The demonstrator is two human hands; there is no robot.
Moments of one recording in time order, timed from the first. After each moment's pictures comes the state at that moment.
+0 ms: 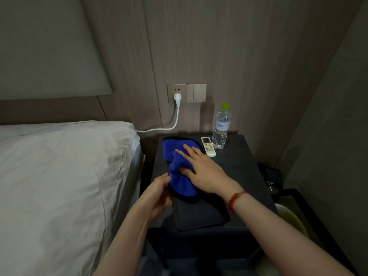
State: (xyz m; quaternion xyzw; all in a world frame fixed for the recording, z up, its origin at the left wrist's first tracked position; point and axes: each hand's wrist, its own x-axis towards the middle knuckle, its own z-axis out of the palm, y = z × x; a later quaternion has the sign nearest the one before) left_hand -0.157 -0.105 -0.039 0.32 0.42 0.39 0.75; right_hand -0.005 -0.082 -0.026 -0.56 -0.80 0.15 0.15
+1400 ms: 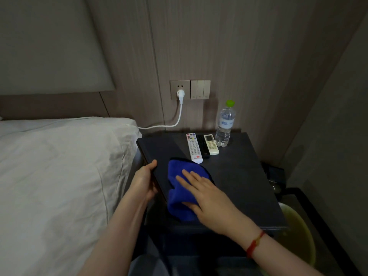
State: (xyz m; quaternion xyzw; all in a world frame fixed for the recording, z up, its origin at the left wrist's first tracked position) left_hand -0.175 -0.079 -0.025 0.18 0.51 0.46 0.71; right_hand -0.012 -0.151 -0.042 -0.50 -0.85 0.12 0.12
